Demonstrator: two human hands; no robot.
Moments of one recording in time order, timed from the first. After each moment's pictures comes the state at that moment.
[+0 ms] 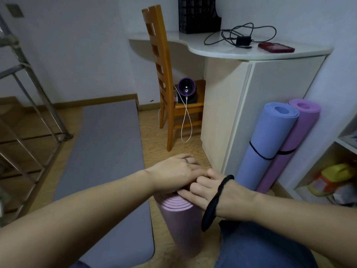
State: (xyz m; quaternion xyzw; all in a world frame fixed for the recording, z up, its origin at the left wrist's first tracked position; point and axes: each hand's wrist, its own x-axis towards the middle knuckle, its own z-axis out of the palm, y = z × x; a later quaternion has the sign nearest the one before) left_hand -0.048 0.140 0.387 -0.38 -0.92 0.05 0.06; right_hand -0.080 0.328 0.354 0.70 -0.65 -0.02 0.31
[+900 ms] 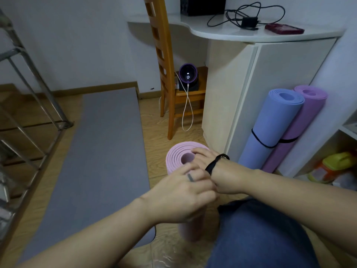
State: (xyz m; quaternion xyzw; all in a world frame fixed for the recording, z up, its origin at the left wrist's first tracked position) left_hand 0.019 0.172 0.366 -0.38 -0.89 -0.01 0.25; right_hand -0.100 0.318 0.347 0.60 -0.80 0.09 0.02
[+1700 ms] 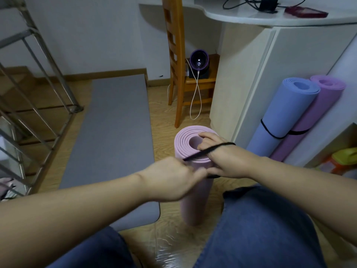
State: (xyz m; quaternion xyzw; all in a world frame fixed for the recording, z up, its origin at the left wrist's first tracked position) left_hand 0.047 0.154 0.371 -0.33 -0.94 0.05 0.09; right_hand -0.095 0.315 0.345 0.58 -0.82 0.06 -0.04
